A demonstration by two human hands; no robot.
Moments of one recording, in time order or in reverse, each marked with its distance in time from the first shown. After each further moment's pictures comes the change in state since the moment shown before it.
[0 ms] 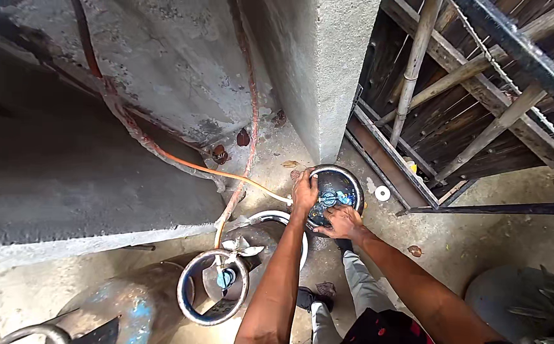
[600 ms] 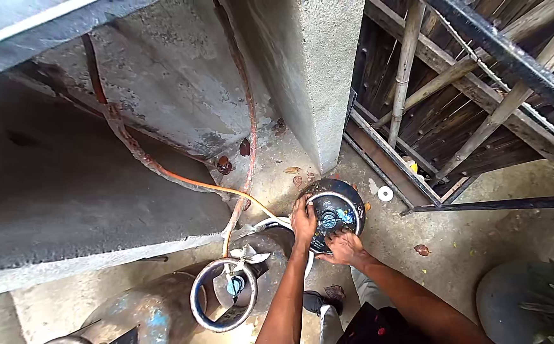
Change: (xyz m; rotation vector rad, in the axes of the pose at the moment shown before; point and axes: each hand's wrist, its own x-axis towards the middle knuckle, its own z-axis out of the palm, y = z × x) left_hand -0.088 -0.016 0.003 -0.052 0.145 -0.013; right_hand -0.043 -0.046 0.036 -0.017 -0.165 0.052
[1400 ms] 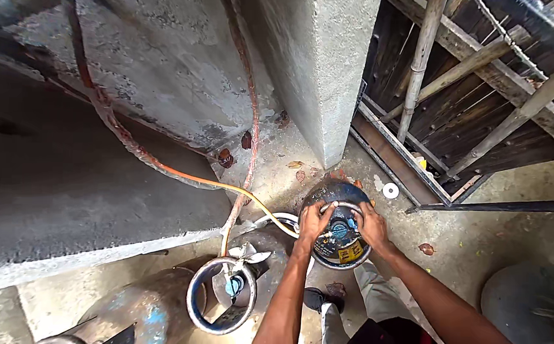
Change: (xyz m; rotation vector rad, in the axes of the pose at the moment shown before) left_hand -0.003 0.006 -0.002 0.043 -0.318 -0.001; right_hand -0.013 0.063 -0.018 0.407 0.469 0.500
